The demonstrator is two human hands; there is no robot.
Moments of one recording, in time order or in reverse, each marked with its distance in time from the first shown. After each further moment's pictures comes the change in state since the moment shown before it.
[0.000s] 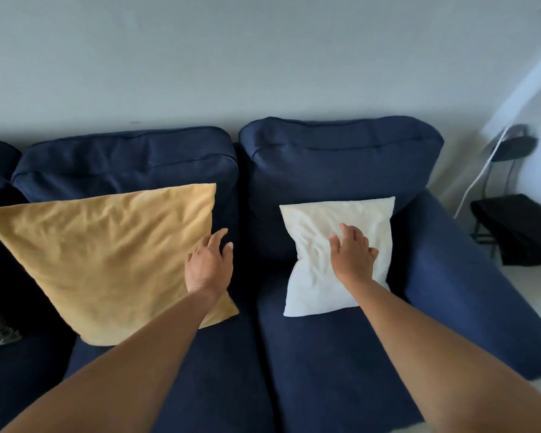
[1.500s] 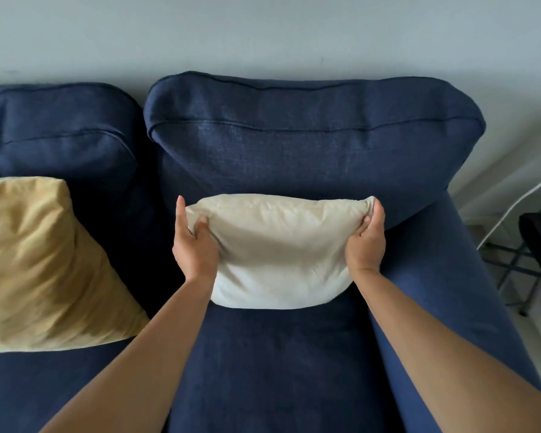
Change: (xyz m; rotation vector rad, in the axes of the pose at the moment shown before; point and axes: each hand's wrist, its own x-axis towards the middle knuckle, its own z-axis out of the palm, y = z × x) left_hand 0.109 0.169 0.226 -0.641 0.415 -0.486; right_hand 0.244 0.178 0.038 0.723 0.066 0.090
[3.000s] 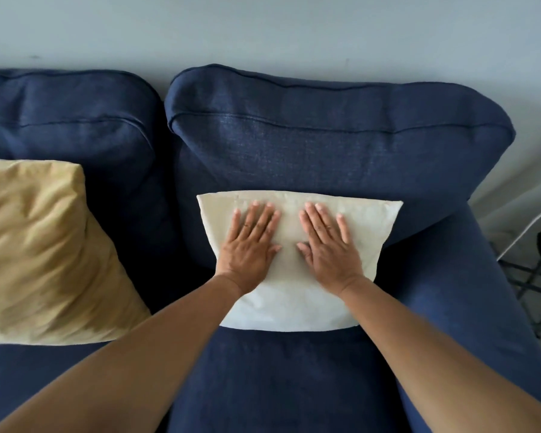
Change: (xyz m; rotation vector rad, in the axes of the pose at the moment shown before) left_hand 0.009 -0.054 0.031 1.232 -0.446 1.053; right_hand -0.029 0.018 0.055 -0.985 -0.351 -0.926
